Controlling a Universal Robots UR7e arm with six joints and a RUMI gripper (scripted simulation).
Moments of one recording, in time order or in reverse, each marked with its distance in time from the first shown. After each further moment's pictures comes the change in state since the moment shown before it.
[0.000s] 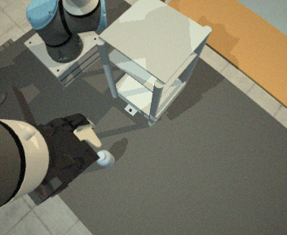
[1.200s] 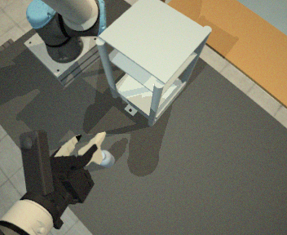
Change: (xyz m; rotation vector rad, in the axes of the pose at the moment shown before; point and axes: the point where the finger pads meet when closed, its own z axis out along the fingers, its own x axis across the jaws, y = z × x) arm 0.001 -0.002 0.089 0.410 0.505 0.490
